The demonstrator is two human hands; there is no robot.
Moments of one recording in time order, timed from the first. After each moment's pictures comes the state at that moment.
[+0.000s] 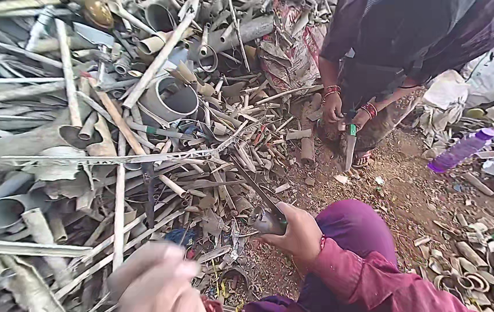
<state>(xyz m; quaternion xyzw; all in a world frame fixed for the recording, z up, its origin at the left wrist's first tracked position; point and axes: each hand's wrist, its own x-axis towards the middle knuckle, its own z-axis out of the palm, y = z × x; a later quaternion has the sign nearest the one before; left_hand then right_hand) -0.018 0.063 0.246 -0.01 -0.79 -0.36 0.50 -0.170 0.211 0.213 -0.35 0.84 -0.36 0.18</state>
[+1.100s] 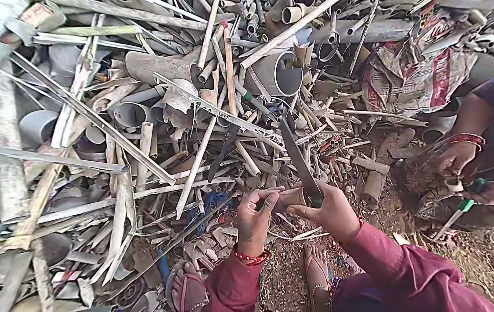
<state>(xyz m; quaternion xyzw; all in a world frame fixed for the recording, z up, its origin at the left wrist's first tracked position) -0.073 -0.034 0.150 0.25 -0.54 -0.63 0.50 -0.214 0.055 0.211 -0.49 0.74 -0.39 0.23</state>
